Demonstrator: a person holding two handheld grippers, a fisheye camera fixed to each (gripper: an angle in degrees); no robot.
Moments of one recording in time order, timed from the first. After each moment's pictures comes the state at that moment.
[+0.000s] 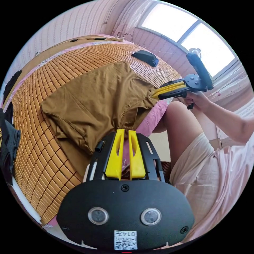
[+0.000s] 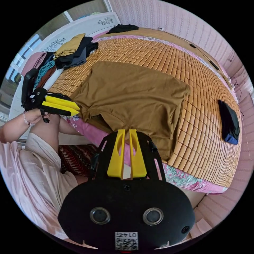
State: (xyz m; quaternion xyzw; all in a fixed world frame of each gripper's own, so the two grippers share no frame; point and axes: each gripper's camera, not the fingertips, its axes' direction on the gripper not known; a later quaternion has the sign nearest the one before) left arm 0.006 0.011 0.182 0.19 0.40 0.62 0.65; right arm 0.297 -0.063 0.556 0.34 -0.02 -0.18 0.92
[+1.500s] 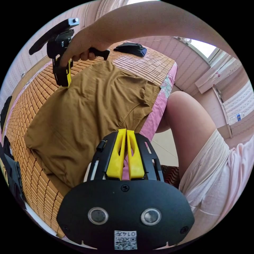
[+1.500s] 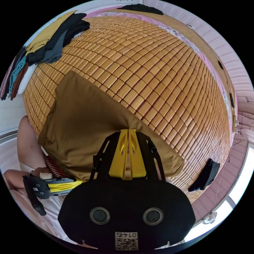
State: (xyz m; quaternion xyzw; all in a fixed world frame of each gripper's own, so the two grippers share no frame) left arm 0.115 0.107 0.218 0.24 0.35 0.68 0.60; right arm 0.150 -0.347 0.458 0.21 0.10 -0.24 0.94
